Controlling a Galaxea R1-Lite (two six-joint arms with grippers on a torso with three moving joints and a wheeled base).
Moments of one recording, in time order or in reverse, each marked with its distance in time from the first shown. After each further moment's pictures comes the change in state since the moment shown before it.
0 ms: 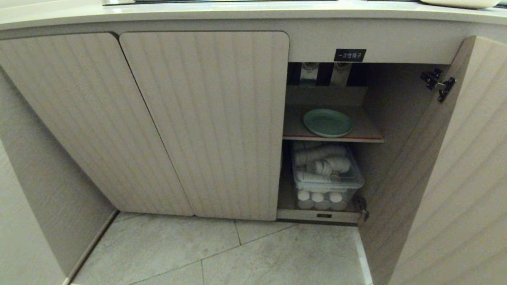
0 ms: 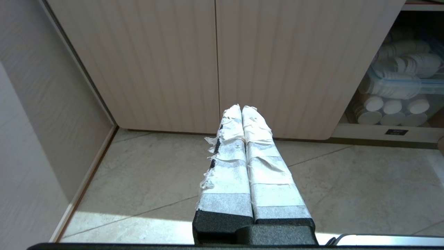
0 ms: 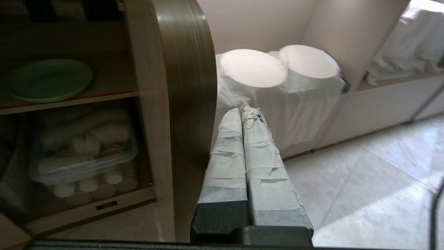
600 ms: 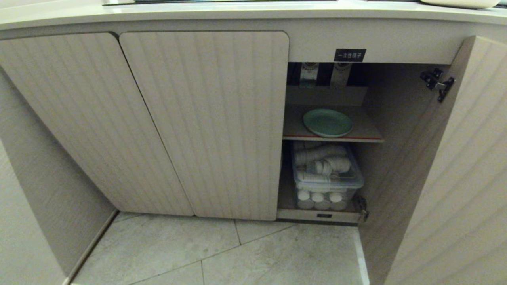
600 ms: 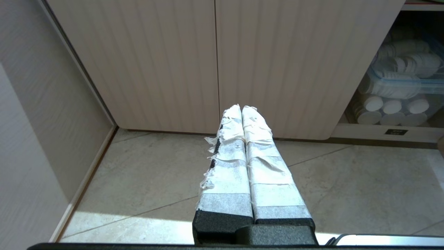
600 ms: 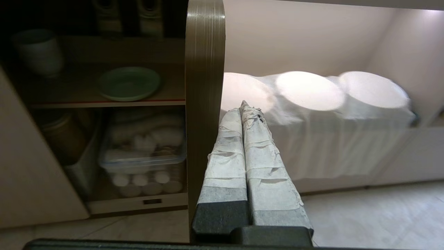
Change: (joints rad) left arm 0.000 0.000 0.000 0.000 -0.001 0.000; right arm 0.264 -0.112 0.025 0.003 -0.008 -0.021
